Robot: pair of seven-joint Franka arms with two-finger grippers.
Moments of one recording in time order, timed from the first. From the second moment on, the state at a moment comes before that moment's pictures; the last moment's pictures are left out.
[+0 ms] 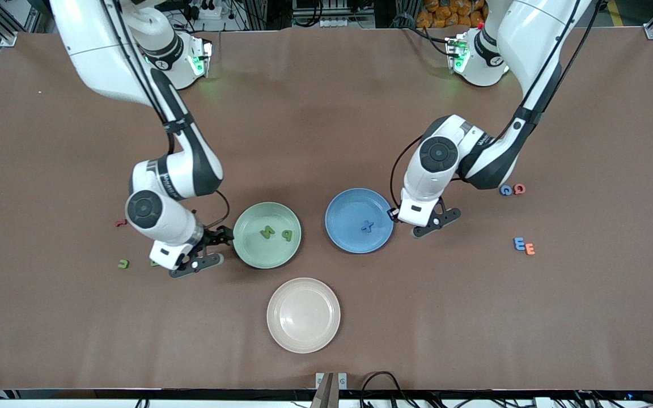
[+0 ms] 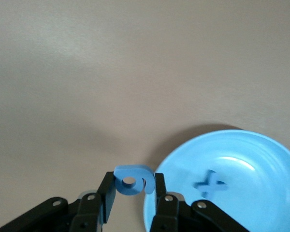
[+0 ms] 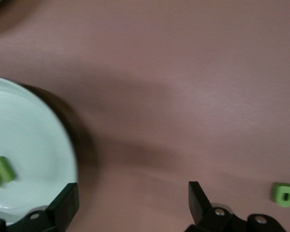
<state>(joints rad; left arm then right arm) -0.22 0.50 -0.35 -1.88 0.27 2.36 -1.17 0.35 0.61 -0.09 -1.71 0.12 2.33 -0.13</state>
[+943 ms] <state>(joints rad) -0.36 0.59 -0.36 -1.77 0.25 2.36 -1.33 0.15 0.62 -0.09 -1.71 0.12 2.33 -0.41</state>
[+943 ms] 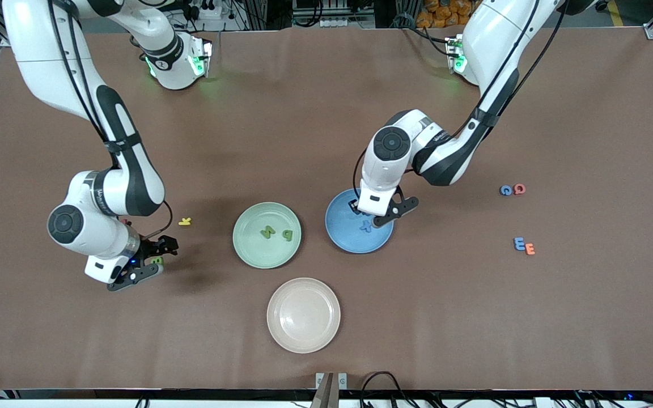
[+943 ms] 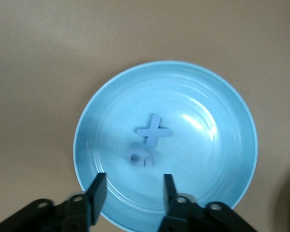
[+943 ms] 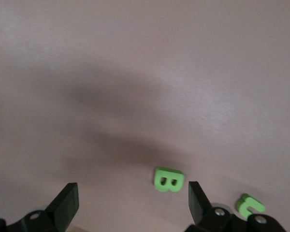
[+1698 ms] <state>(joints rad) -0.32 0.59 -0.35 -1.78 0.25 2.27 -1.14 0.11 0.69 -0.09 -1.71 0.11 2.43 -0.45</state>
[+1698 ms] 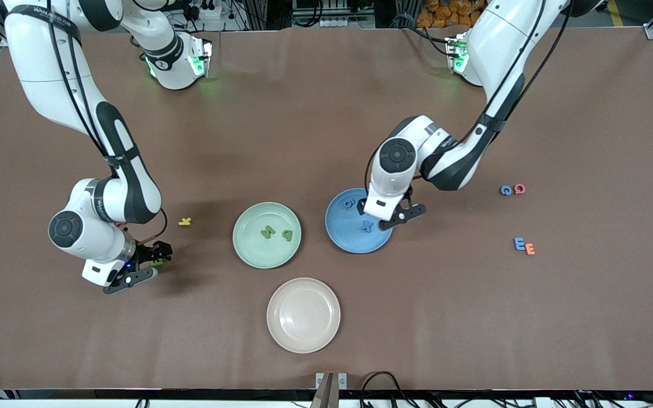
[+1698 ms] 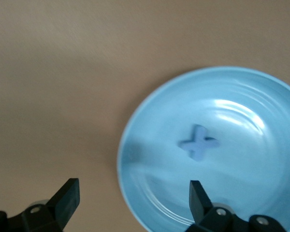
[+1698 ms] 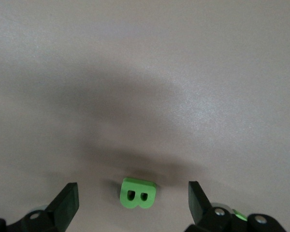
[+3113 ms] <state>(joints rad) 0.12 0.28 -0.43 -2.22 0.25 2.32 -0.38 0.11 0.71 -0.09 -1.77 0.09 2.55 -0.46</state>
